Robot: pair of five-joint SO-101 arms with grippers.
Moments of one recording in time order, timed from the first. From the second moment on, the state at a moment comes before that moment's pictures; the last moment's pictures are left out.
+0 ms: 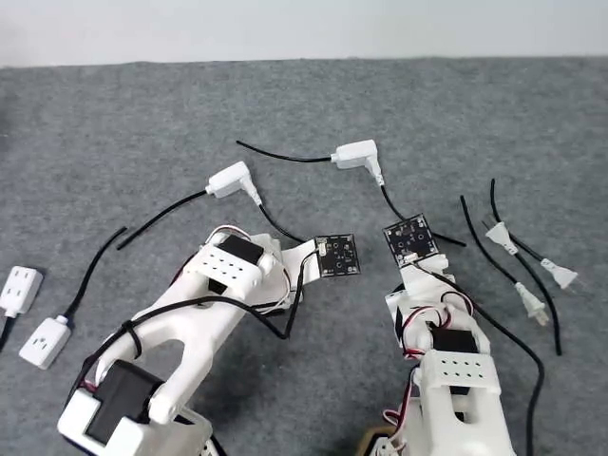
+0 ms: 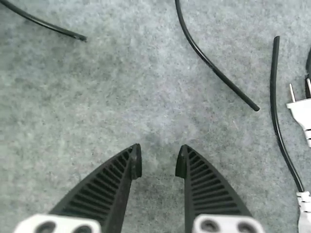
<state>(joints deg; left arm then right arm) 22.6 -4.0 40.0 55.2 -49.8 0.8 -51.3 82.7 28.7 23.3</state>
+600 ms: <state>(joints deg) 23.4 3.3 37.1 55.9 -49.3 0.9 -51.3 82.7 28.7 23.3</state>
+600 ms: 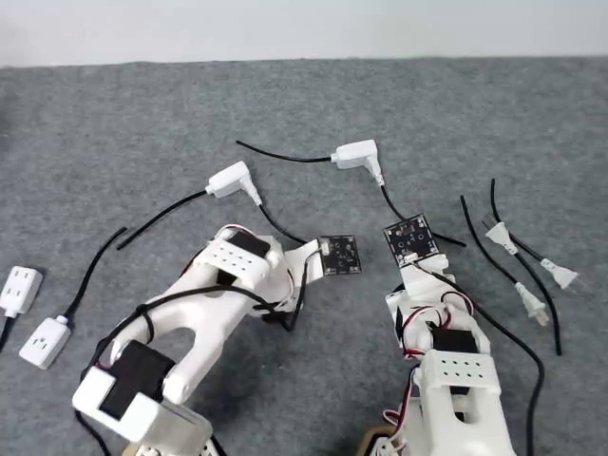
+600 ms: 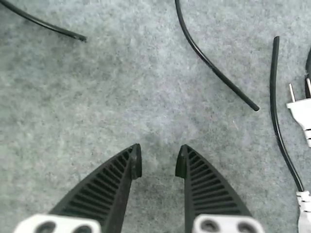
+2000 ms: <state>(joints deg) 27.7 -16.2 33.7 75.0 -43.4 2.4 -51.3 82.7 28.7 23.3</state>
